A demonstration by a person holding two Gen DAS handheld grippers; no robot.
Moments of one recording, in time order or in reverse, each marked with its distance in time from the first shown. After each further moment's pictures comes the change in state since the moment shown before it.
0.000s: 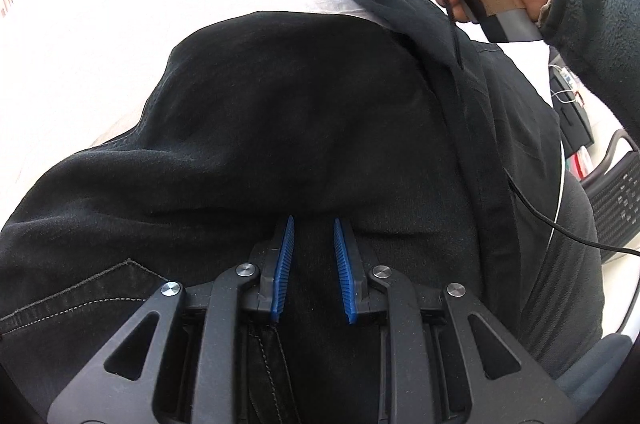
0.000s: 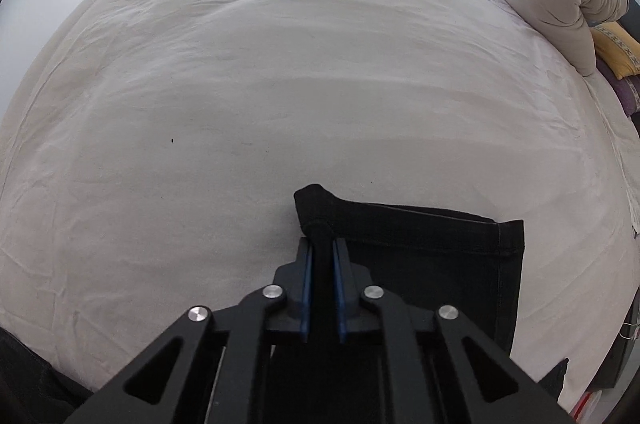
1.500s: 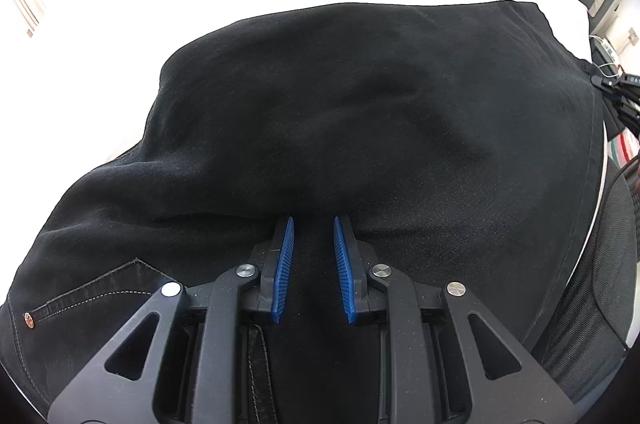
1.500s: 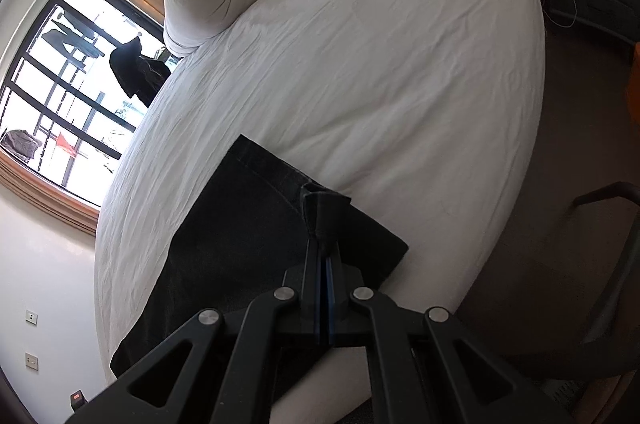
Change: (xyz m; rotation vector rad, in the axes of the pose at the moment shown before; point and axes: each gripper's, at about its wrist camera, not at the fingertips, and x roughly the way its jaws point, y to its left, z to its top) left arm 0.035 -0.083 0.022 0.035 0.075 0.214; right arm -0.101 -0.293 -0.357 1.044 -0.296 0.215
